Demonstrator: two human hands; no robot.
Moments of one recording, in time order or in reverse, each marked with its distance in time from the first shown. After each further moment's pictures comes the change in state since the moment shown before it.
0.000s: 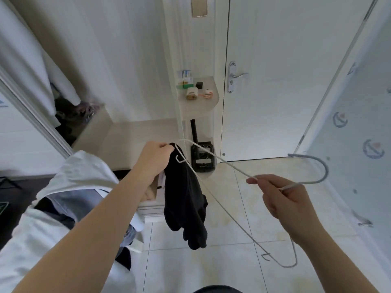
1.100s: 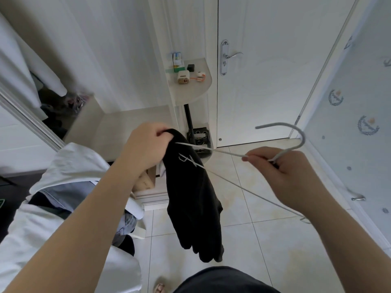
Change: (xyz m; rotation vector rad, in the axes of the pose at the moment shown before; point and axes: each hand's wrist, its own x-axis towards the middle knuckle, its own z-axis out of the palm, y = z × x) left_hand -0.038 0.027 -0.007 0.361 -0.041 0.356; right_hand 0.004 -0.029 -0.008 -0.433 -0.085 -0.128
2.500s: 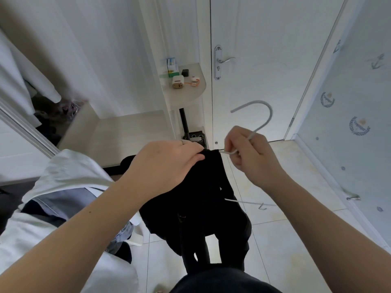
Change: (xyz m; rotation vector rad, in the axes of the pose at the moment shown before) left_hand -0.045 0.042 0.009 0.489 -0.014 0.650; right_hand 0.044 -0.012 0.033 0.595 -0.034 0.020
